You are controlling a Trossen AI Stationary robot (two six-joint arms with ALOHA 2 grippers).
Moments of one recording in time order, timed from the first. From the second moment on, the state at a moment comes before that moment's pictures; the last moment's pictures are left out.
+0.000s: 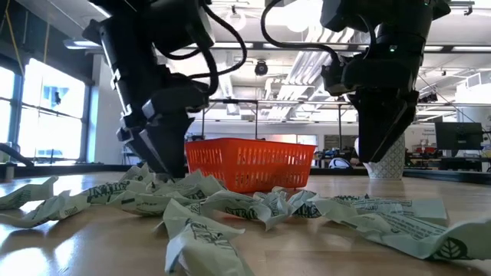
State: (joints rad) left arm -0.21 1.74 0.95 -0.42 -0.21 -0.83; right arm 0.22 1.61 0.94 -0.65 0.15 0.85
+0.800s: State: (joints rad) left arm -0.19 1.55 0.97 -0.69 -0.11 -0.75; right arm 0.22 1.61 0.94 -0.66 0.14 0.81
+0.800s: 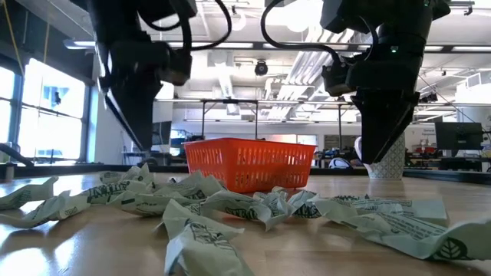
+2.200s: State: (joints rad) left arm -0.16 1.58 0.91 -0.70 -0.05 0.09; right arm 0.22 1.61 0.94 -0.65 0.14 0.71
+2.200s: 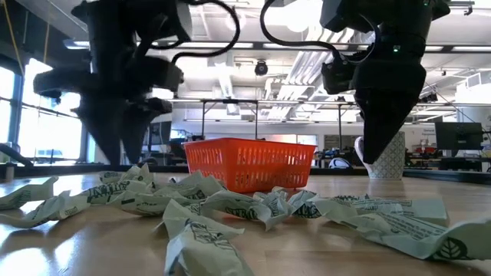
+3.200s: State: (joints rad) left arm -0.16 1.64 0.96 -0.79 -0.09 0.03; right arm 0.25 1.59 0.95 -0.63 0.17 0.71
